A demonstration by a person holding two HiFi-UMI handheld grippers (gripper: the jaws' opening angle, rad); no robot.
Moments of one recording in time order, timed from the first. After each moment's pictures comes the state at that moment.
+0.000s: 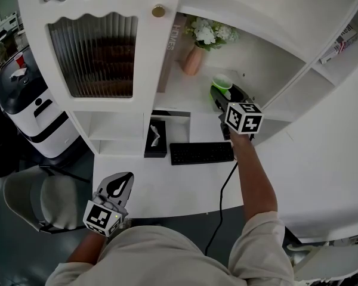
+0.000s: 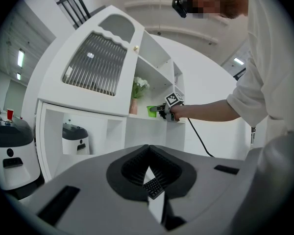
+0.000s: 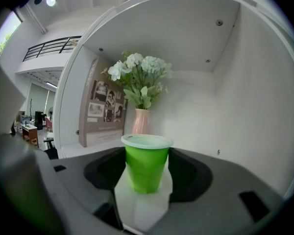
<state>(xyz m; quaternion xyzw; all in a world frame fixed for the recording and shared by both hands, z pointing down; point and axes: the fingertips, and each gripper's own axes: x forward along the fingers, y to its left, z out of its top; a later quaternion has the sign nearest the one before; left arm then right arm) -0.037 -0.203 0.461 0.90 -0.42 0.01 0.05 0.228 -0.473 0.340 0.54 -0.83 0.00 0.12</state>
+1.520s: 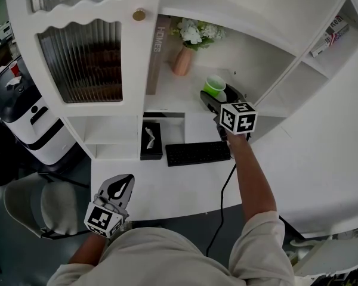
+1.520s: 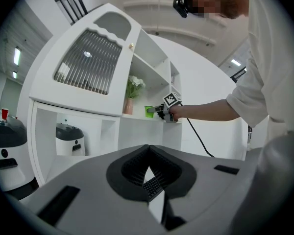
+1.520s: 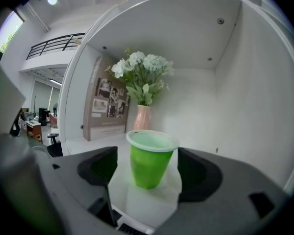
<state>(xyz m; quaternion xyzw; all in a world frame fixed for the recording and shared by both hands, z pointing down) -0.017 -0.204 0.459 0.91 -0.41 0.01 0.05 0.237 -0.465 0.346 0.53 -0.84 0.00 0.14</state>
